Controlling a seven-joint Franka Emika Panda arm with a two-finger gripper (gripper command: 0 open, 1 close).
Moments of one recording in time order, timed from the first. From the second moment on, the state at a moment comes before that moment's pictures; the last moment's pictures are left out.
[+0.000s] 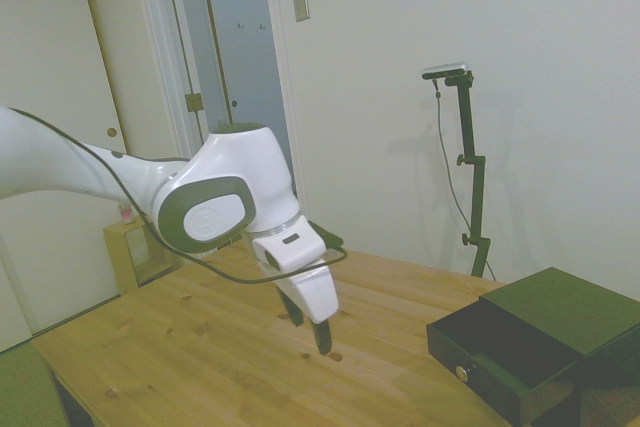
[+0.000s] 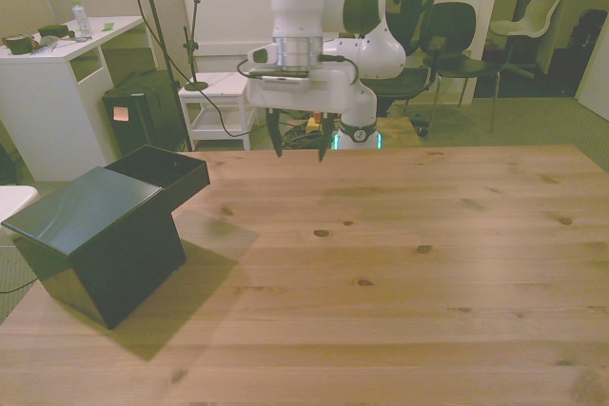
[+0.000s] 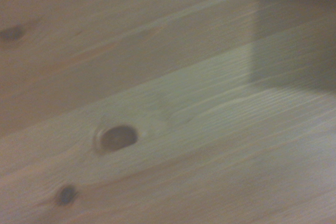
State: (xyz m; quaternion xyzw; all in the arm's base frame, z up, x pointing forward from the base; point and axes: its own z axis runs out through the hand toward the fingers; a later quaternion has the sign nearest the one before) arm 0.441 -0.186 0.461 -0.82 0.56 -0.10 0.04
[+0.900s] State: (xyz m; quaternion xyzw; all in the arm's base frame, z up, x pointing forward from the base) arm 0.468 -0.302 0.480 -0.76 0.64 -0.11 0.04
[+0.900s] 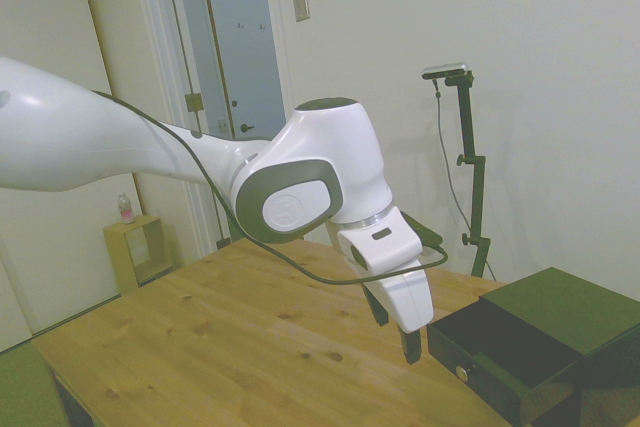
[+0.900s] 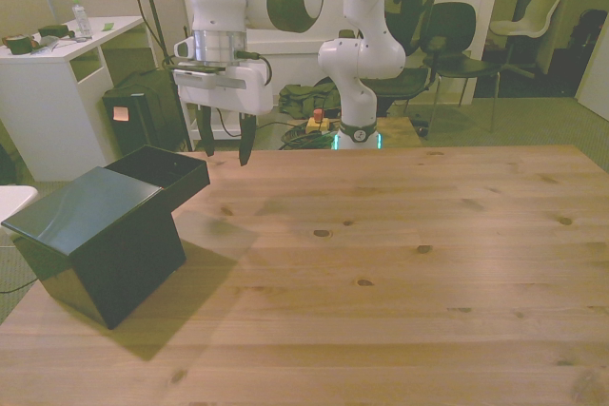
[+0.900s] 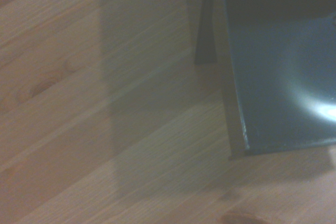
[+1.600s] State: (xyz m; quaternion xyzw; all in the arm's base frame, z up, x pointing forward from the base) arm 0.481 -0.309 0.469 -0.76 0.64 -0.11 0.04
